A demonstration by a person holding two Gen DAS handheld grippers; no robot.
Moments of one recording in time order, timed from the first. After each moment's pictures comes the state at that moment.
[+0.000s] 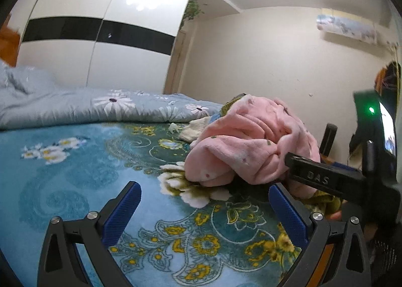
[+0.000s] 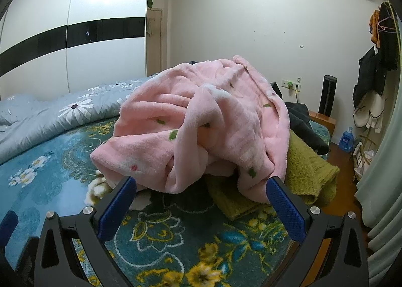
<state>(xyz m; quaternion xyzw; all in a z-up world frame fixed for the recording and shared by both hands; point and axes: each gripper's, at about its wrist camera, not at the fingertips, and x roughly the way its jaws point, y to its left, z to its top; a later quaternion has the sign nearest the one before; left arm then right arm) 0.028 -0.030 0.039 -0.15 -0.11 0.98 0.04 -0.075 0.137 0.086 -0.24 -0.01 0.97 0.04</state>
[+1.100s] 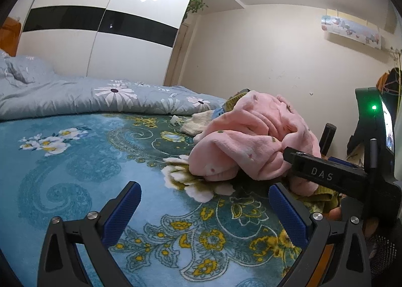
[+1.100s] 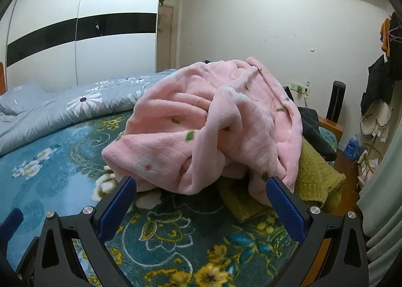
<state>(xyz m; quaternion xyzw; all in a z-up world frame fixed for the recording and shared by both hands) 0.024 -0.050 0.038 -0.18 -0.14 0.97 0.04 -0.083 0.125 0.093 -0.24 -0.03 0.97 0.01</state>
